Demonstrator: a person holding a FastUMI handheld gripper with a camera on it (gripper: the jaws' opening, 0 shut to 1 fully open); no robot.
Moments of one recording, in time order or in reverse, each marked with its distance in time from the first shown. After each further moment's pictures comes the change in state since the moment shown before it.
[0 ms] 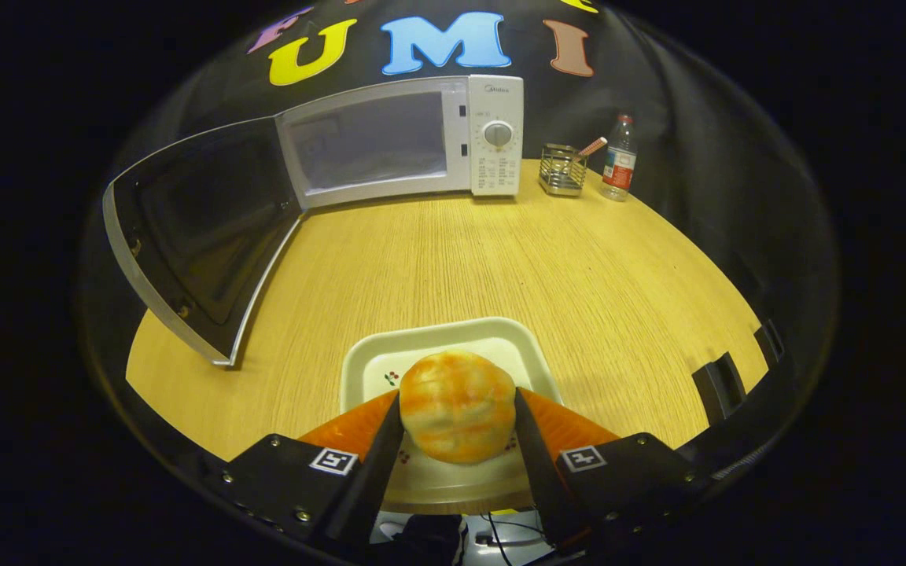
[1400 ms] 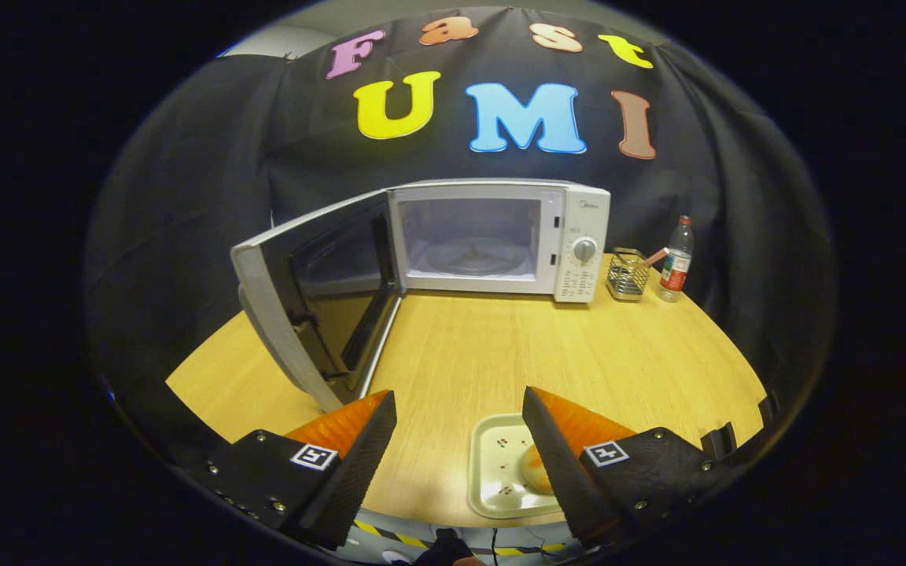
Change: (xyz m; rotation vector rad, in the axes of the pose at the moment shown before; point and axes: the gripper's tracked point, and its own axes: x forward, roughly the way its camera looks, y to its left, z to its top) arm -0.063 0.076 0.059 -0.124 -0.255 0.129
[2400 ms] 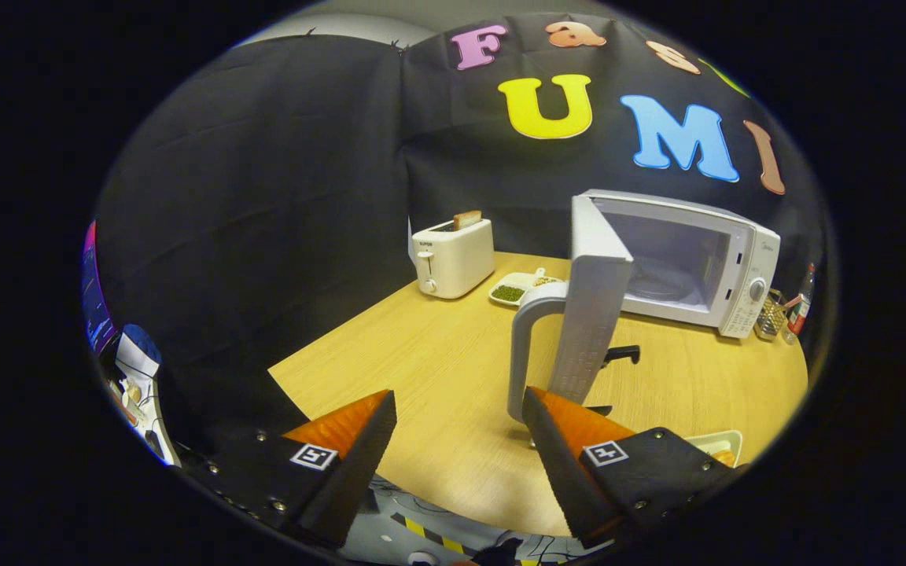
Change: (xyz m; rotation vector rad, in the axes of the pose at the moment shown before) arm -0.020 0.218 0.016 -0.164 -0.049 0.431
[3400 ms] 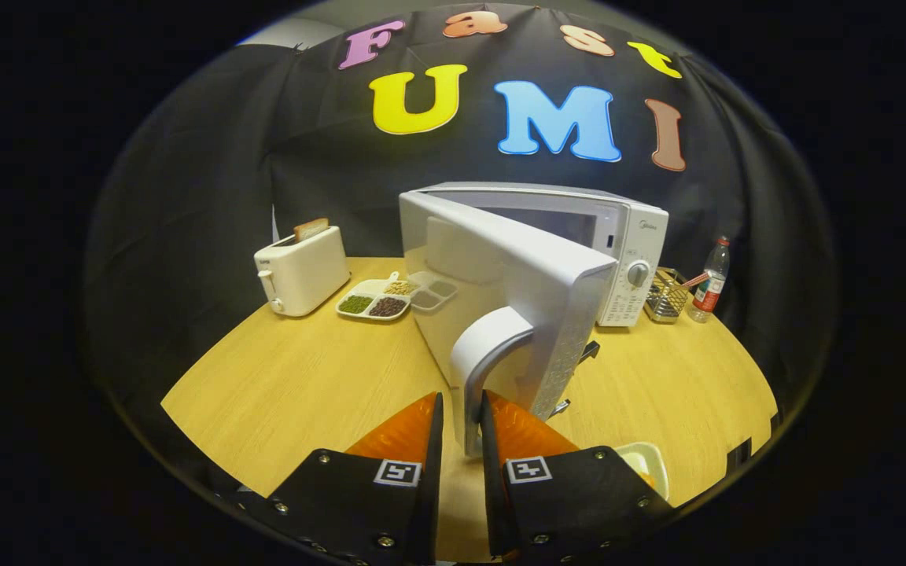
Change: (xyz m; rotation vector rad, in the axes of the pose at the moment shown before) arm 0.019 -0.141 -0.002 0.126 0.047 -0.390
